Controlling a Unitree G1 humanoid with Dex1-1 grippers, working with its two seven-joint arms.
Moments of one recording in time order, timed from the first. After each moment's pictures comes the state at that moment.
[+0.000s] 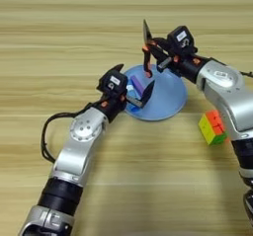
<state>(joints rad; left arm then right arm) -0.22 0.08 -0.18 0.12 -0.07 0.00 -0.34 -0.53 -0.15 0.16 -0.10 0.09 0.48 0.46</state>
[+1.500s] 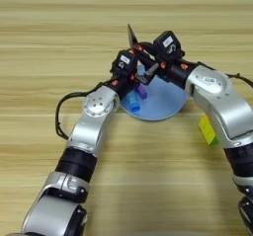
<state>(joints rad) -0.43 0.02 -0.12 0.35 -0.05 -0.05 -0.33 -0.50 -0.11 0.23 -0.16 0.09 0.49 0.44</state>
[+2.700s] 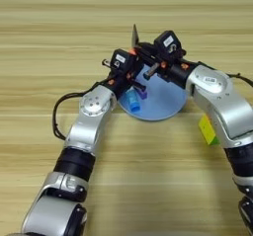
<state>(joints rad) -0.43 0.01 -0.09 0.35 -0.05 -0.05 -0.34 -0.50 -0.11 0.23 -0.16 0.09 0.49 0.44</state>
